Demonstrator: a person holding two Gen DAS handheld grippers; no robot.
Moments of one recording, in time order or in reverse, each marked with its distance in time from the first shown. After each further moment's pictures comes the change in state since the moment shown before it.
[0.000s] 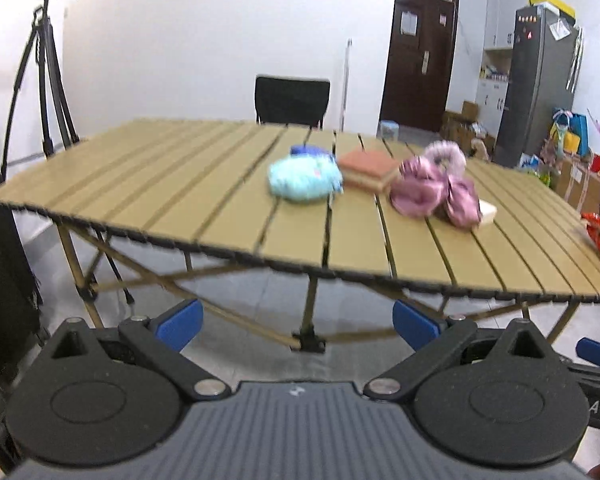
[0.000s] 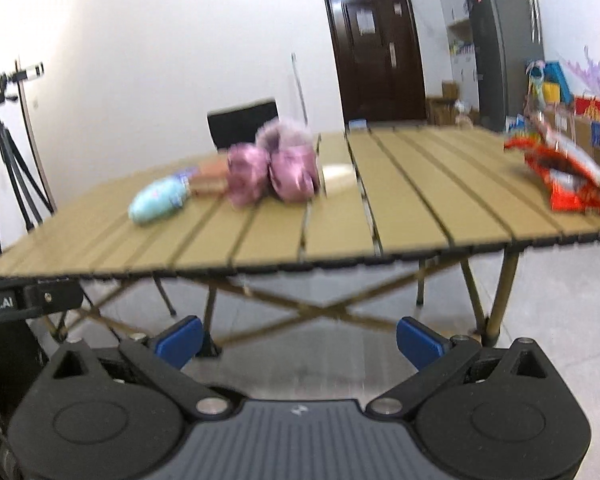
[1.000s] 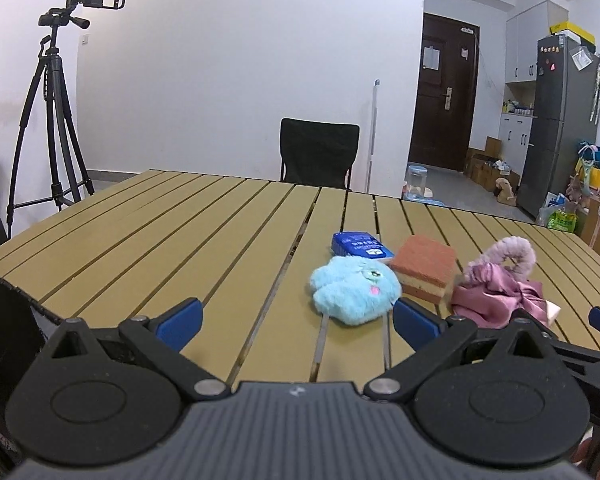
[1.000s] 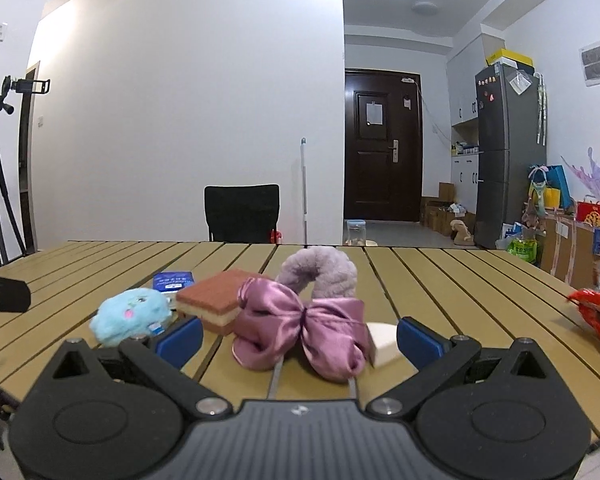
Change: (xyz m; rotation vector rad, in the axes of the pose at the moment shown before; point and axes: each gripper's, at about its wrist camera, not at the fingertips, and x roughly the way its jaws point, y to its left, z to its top) left arm 0.071 0.036 0.082 -0.026 -0.099 0.064; right arm 0.109 0.057 0.083 -0.152 -0.258 -0.081
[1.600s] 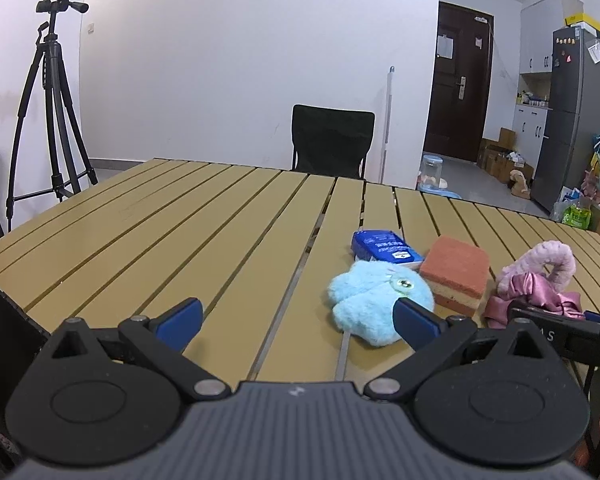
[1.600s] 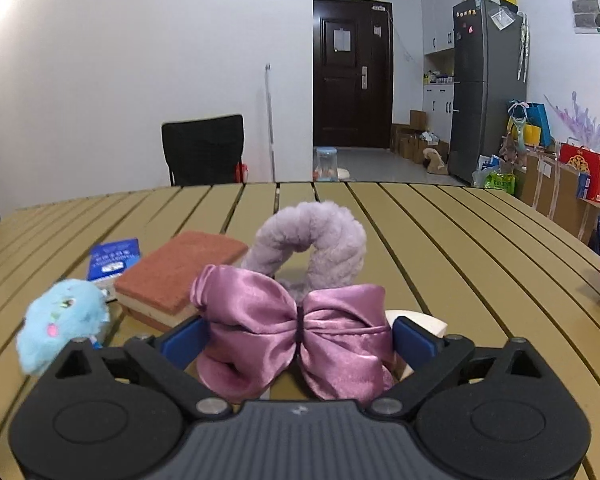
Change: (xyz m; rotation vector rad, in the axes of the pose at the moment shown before) left arm 0.040 0.007 0.010 -0.007 0.041 0.033; right arm 0.102 0.007 0.020 0.059 0.251 -0.110
